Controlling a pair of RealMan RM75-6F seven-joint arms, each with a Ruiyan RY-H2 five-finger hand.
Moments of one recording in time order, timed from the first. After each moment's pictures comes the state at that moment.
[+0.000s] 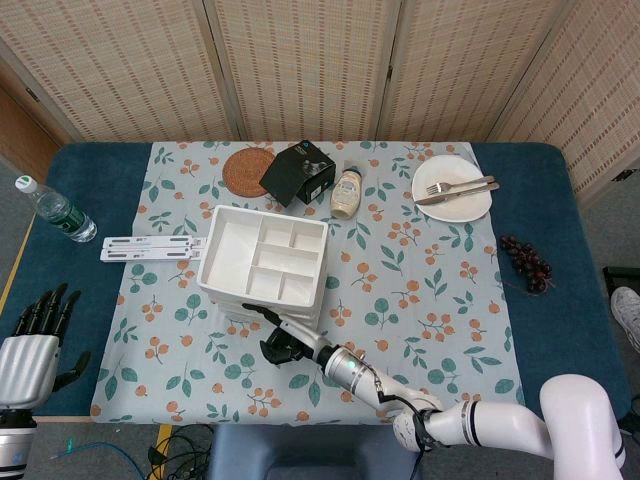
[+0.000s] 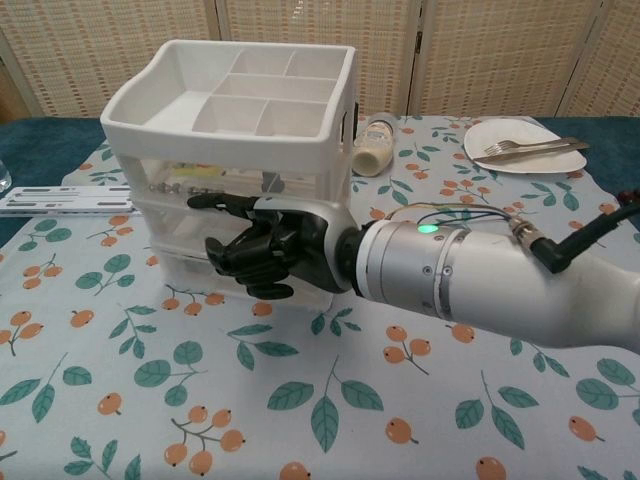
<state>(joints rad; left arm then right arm) -0.11 -1.09 -0.05 -1.80 1.48 1.50 0.31 0.86 -1.78 0.31 -1.52 -1.21 0.58 0.72</state>
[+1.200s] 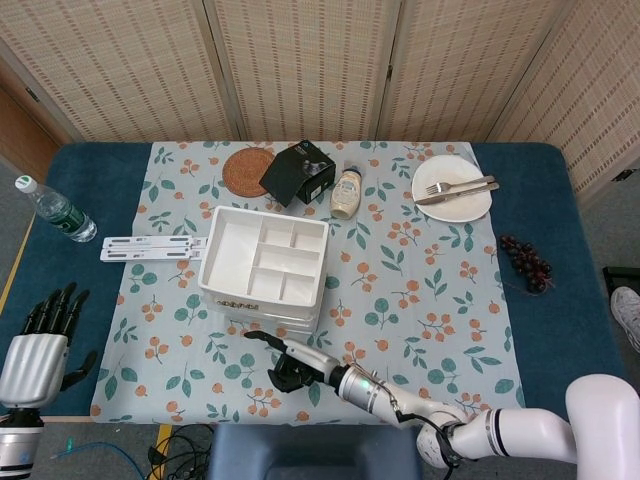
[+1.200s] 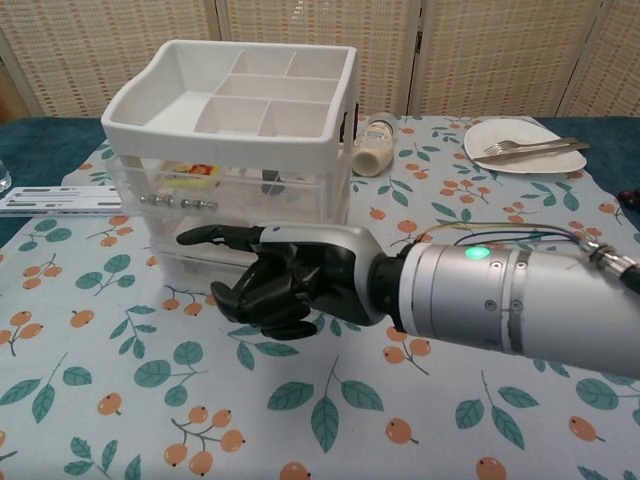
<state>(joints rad) -0.11 -1.10 -0.05 -1.83 1.49 1.50 0.36 0.82 -1.66 0.22 -1.67 -1.35 0.58 0.74</state>
